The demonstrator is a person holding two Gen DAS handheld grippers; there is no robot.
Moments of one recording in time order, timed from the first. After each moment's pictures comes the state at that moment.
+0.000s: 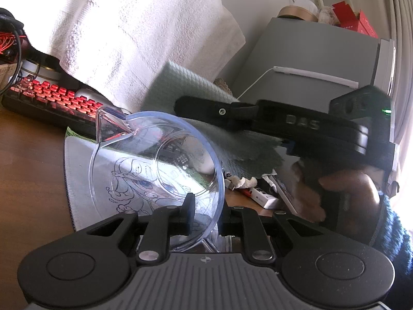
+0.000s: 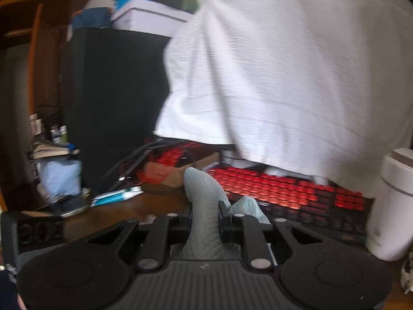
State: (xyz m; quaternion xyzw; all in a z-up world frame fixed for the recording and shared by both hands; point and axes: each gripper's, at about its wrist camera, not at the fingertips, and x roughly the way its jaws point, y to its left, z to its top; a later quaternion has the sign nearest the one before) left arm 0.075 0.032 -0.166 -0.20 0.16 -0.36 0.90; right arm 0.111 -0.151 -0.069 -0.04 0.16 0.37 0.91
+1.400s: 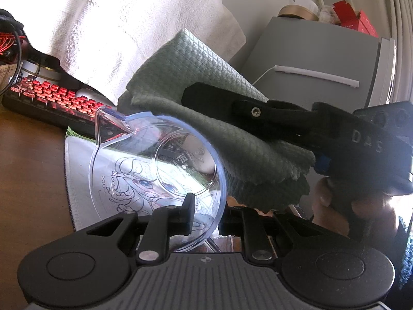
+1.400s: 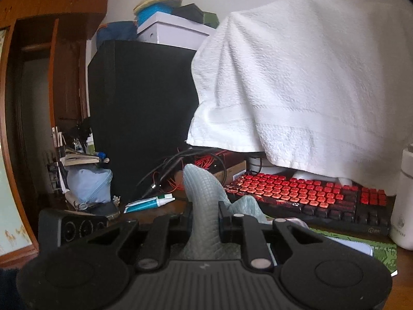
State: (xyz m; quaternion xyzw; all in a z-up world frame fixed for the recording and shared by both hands) left arm 0.072 0.030 -0.166 -0.20 0.16 -0.35 0.90; right arm 0.092 -0.160 -0.076 0.00 0.14 0.39 0.91
